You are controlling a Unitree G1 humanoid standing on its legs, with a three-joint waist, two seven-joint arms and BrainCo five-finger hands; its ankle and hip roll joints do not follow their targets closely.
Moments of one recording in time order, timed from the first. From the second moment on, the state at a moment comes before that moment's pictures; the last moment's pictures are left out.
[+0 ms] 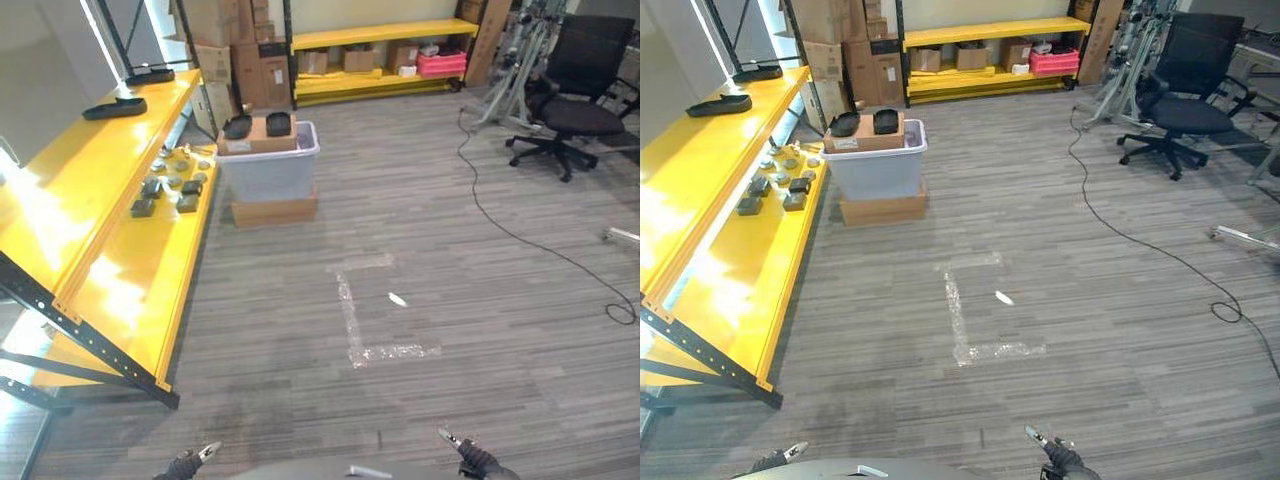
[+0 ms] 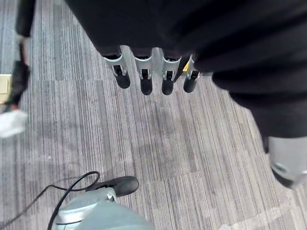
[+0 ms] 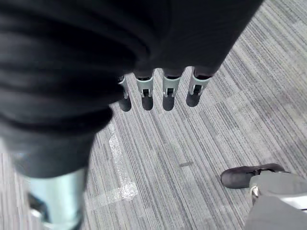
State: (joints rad) left arm 0.01 0.22 -0.14 1.36 -0.11 -0.10 0.02; right arm -0.01 -0.34 0.02 1.31 0.39 -0.13 0.00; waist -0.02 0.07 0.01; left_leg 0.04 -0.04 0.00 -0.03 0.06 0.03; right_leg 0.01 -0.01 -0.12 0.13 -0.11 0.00
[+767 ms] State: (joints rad) left arm 0.01 0.22 -0.12 1.36 -0.11 -0.10 0.01; right arm -0.02 -0.36 0.05 1.35 0.35 -0.10 0.03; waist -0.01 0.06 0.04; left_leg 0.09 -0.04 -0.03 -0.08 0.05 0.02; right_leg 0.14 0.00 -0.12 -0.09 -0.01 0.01
